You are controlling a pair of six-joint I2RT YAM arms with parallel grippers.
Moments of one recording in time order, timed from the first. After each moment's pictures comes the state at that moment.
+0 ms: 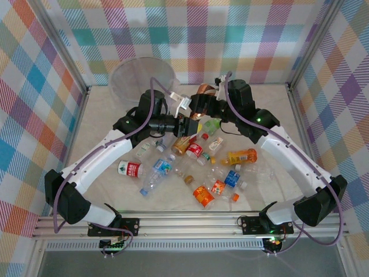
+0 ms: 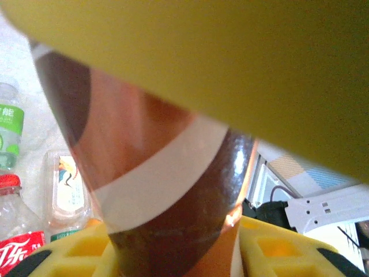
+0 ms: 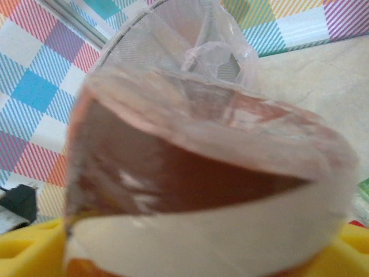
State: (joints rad) left arm -0.63 1.43 1.36 -0.41 0.64 -0.34; right arm 0.63 1.38 1.47 -0.51 -0.12 0.63
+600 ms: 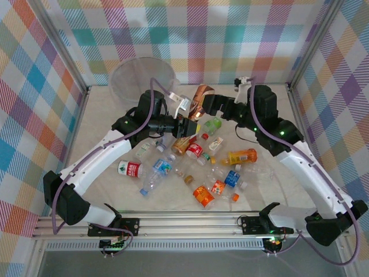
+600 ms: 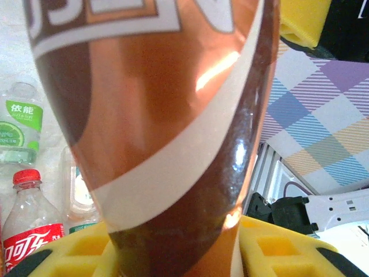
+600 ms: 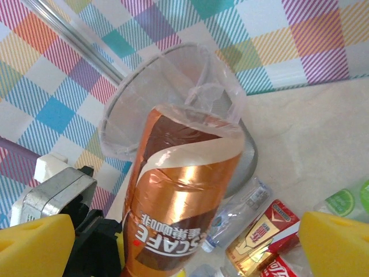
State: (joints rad) left arm -0.63 1.42 1.38 -0.46 0.59 -0.29; right arm 0.58 1.17 1.41 -0.53 -0.10 0.58
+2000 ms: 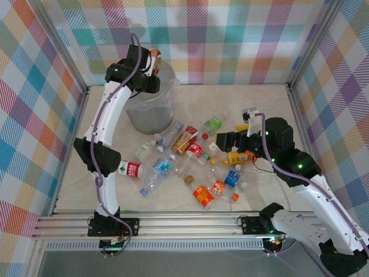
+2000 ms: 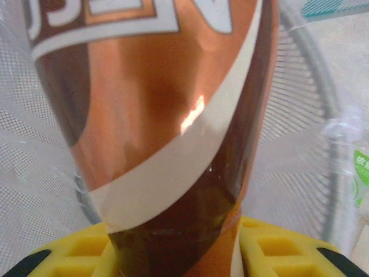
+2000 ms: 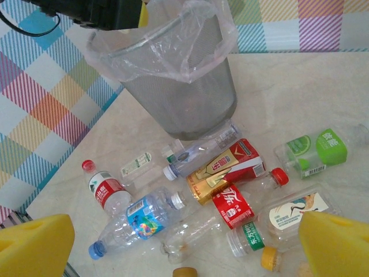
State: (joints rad) left arm -0.30 2.04 2.39 -1.21 -0.05 -0.10; right arm 0.56 0.84 1.08 -0.63 -0.19 0.35
